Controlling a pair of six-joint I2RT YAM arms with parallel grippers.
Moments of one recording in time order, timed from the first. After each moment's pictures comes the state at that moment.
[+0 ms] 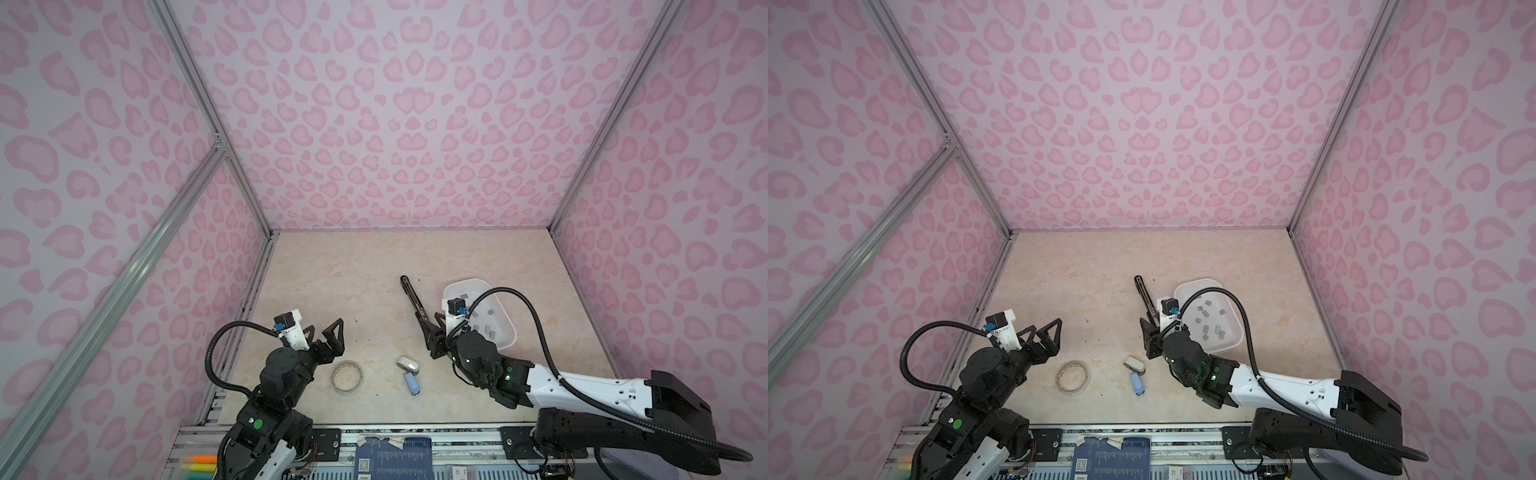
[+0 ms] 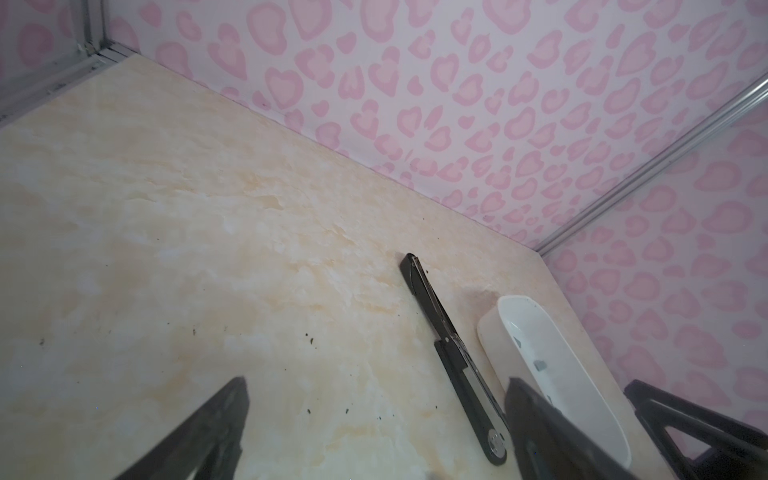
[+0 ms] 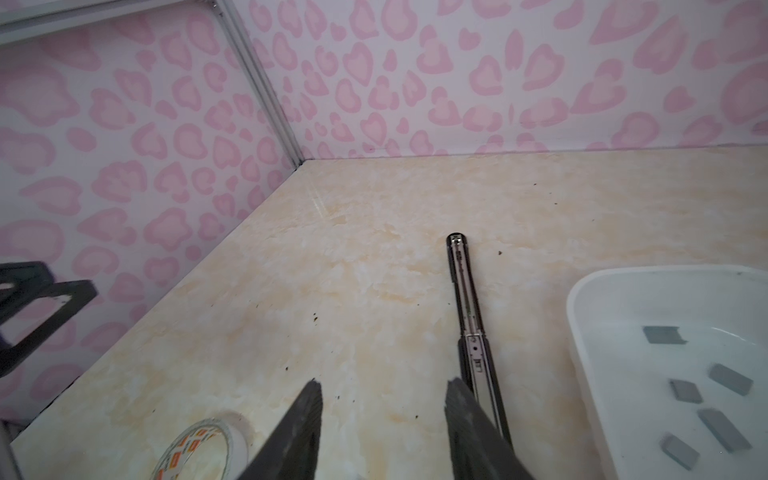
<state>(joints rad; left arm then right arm) -0.41 0.26 0.38 -0.38 -0.10 -0.60 1.14 1.16 0.59 0.26 0.54 0.46</state>
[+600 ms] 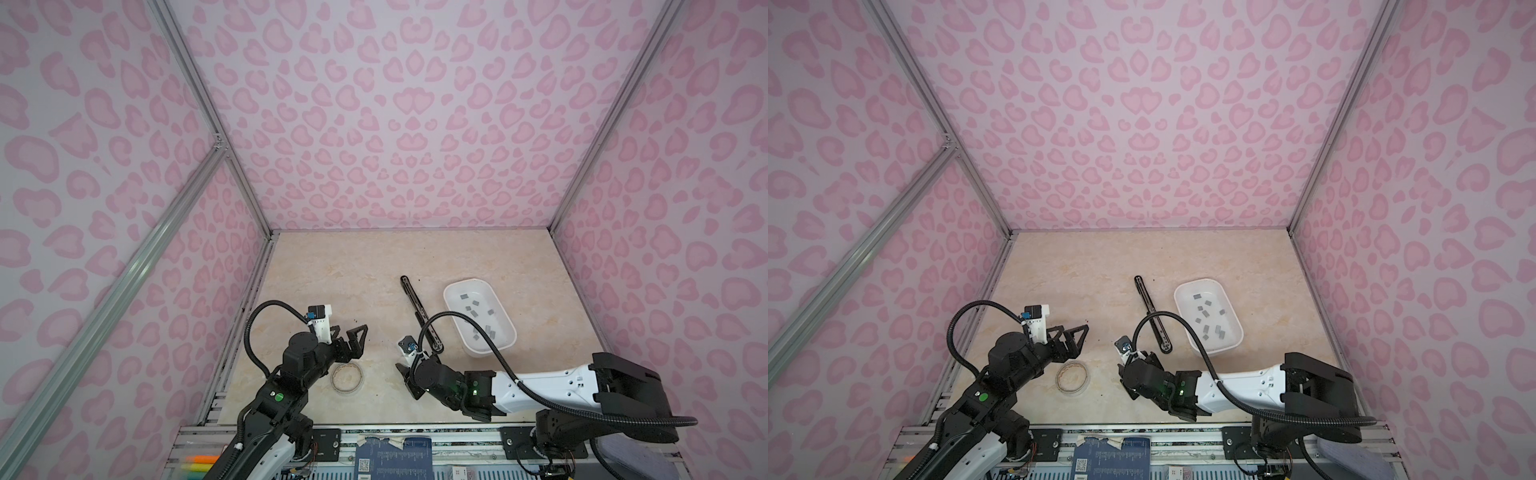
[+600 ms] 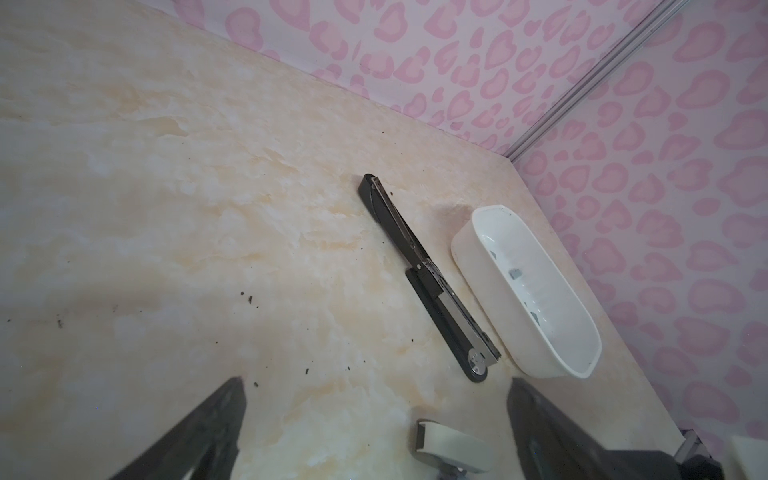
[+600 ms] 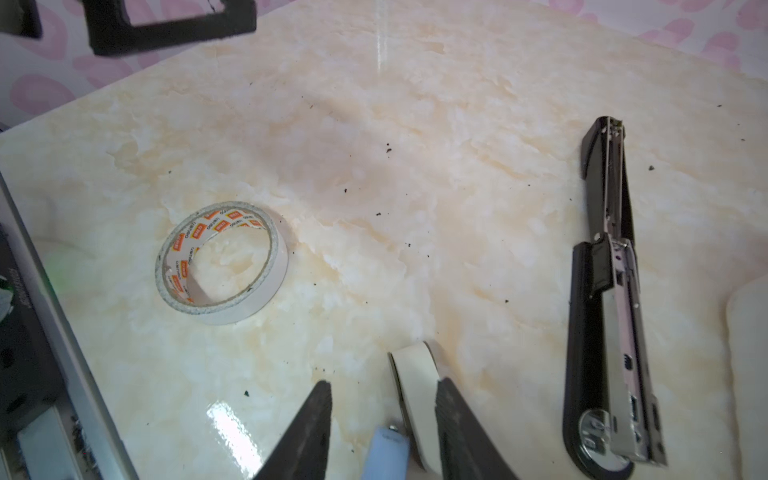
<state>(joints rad) -0.44 0.50 0.34 -0.19 0.09 -0.52 1.32 1.43 0.64 0.11 0.46 0.35</state>
